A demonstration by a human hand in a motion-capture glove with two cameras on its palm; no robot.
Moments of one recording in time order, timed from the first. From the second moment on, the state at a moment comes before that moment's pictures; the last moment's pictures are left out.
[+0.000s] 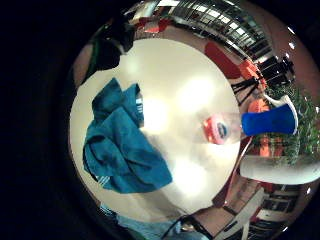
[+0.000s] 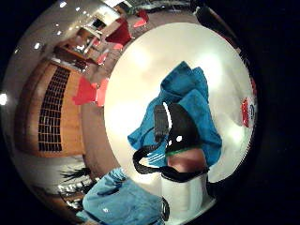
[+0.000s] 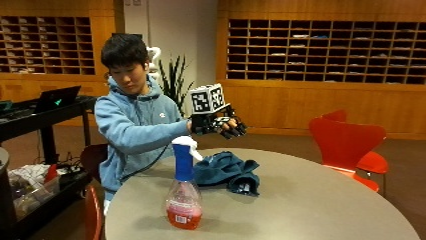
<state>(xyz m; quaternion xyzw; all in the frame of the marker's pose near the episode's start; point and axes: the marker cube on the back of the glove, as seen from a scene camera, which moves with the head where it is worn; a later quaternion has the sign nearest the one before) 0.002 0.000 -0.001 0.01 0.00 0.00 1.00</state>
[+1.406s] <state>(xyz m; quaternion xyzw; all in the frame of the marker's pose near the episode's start) 0.236 0.068 -0.009 0.38 -0.40 0.24 0.80</state>
